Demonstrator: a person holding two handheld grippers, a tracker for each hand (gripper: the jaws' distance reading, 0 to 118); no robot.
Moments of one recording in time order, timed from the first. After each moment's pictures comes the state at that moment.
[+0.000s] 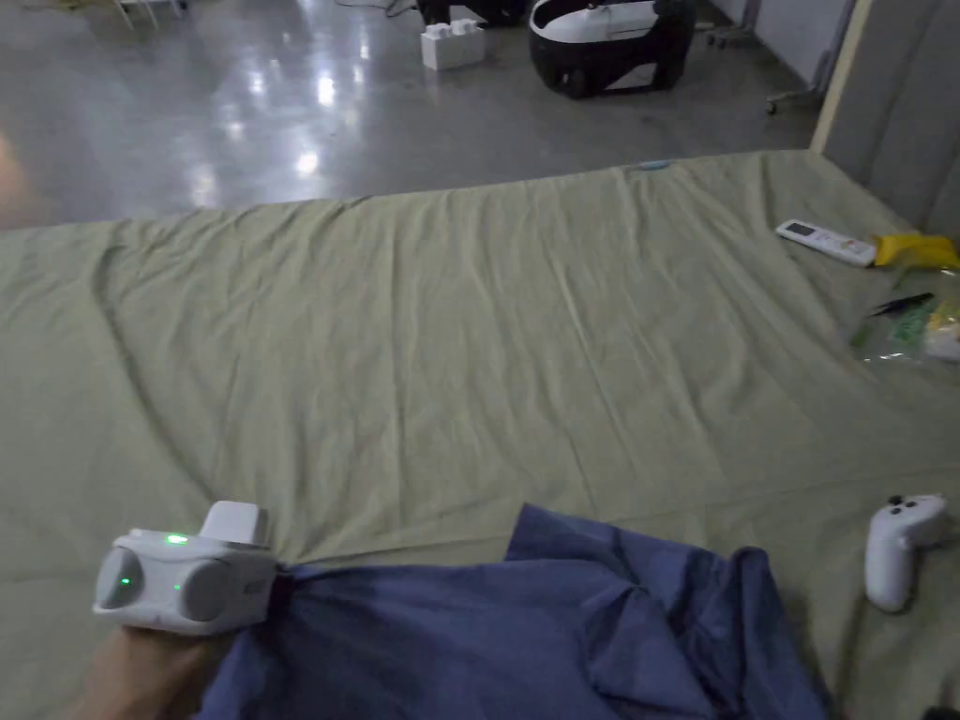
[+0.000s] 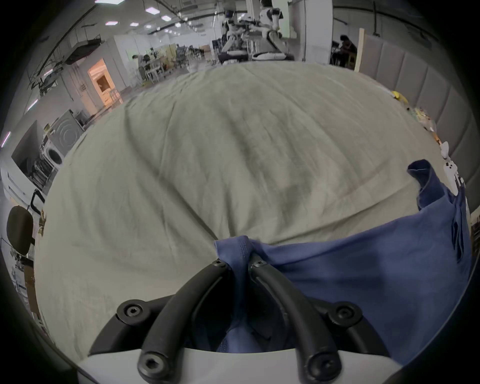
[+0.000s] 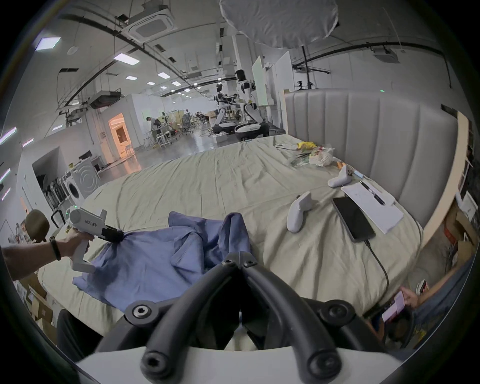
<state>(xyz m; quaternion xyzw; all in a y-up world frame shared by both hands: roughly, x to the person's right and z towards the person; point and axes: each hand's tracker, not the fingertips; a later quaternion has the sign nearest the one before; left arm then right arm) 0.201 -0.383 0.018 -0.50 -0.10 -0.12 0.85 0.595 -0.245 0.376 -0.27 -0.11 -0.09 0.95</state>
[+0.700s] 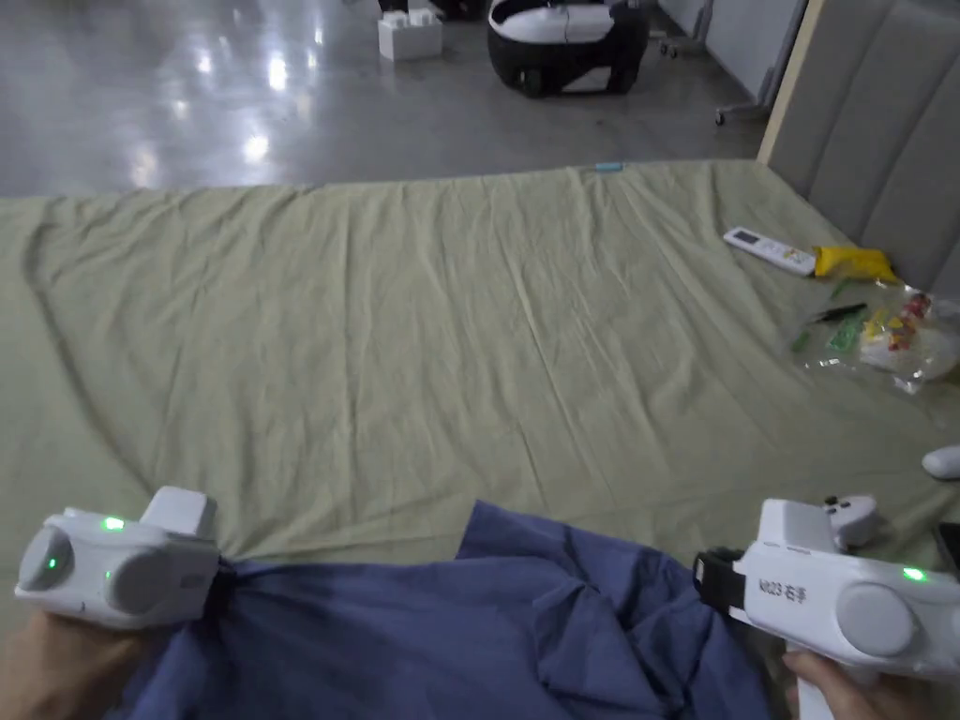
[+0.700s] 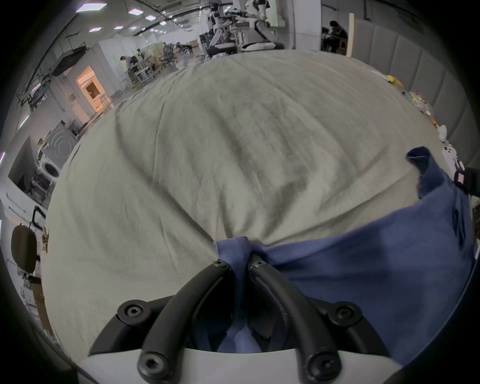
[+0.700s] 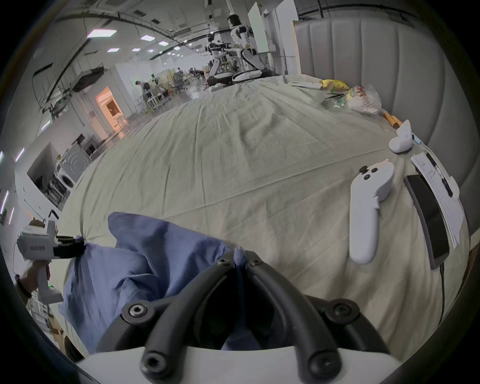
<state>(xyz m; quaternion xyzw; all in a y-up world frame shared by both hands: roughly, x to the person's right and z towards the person) 0.191 -0.368 0.025 -0.47 -0.14 -0.15 0.86 0.657 -0.346 0.193 -0.40 -0.09 -0.15 0.90</state>
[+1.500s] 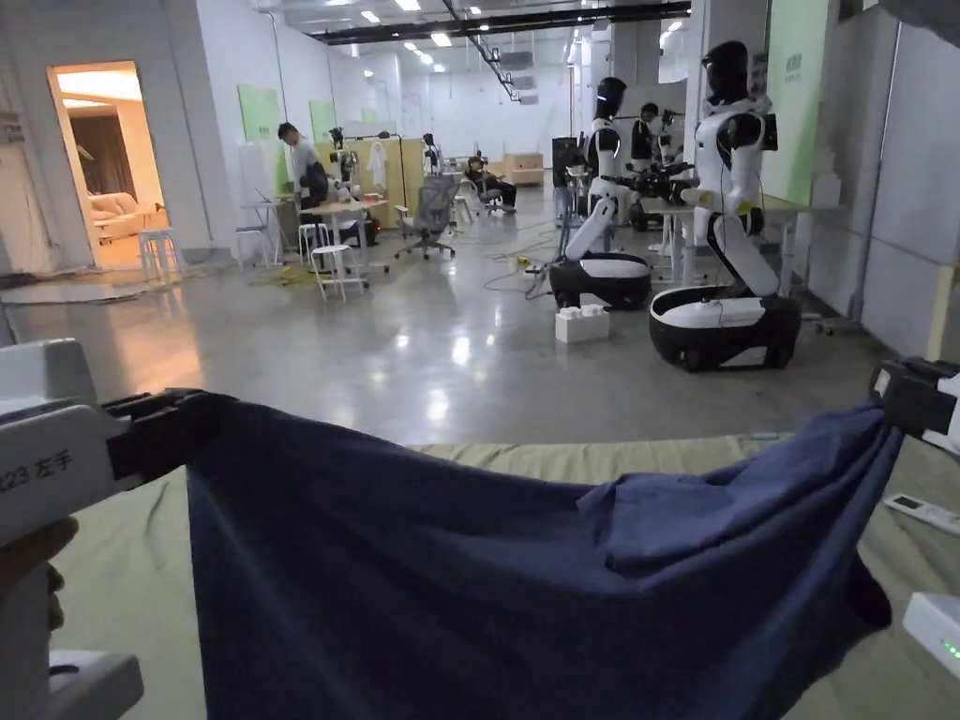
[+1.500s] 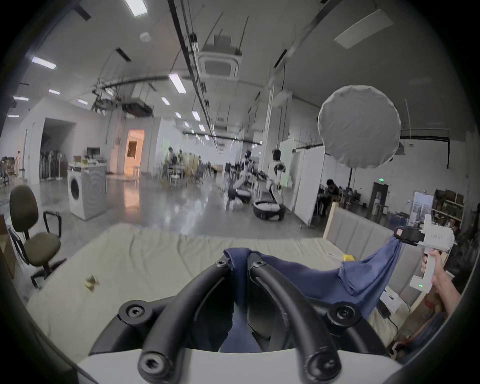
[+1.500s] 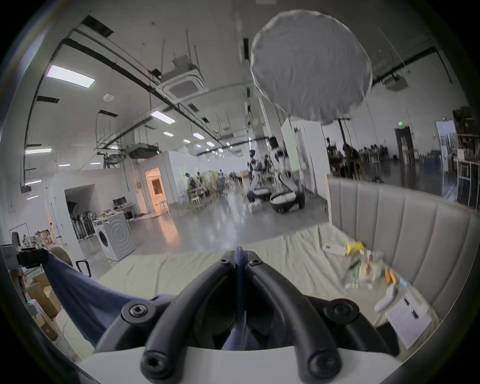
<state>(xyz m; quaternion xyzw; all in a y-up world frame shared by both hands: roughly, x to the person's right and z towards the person) 0.017 0.021 0.231 -0.06 -0.11 0.05 0.99 0.584 0.011 0.241 -0.03 -0.03 -0.08 1.00</state>
